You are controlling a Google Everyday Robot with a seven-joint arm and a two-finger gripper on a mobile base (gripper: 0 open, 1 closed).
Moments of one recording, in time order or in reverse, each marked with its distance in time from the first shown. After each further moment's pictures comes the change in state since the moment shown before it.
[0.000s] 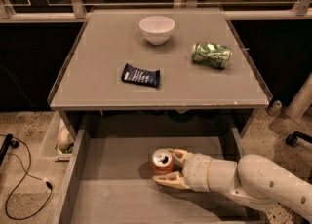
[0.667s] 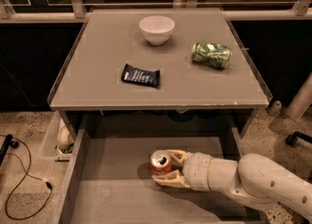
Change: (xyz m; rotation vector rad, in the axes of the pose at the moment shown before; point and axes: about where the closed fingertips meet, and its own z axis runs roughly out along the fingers) arm 0.000 0.000 0.000 0.000 0.000 0.000
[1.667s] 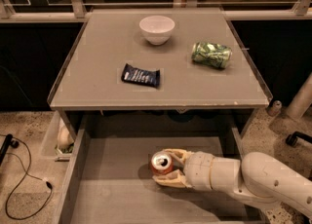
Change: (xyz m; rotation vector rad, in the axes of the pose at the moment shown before) arm -0.013 0.001 -0.010 -0.004 -0.015 -0.012
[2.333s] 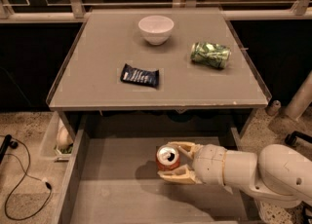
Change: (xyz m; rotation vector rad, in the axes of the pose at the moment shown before) arm -0.050 -0.004 -0.040 0.000 -0.031 -0.028
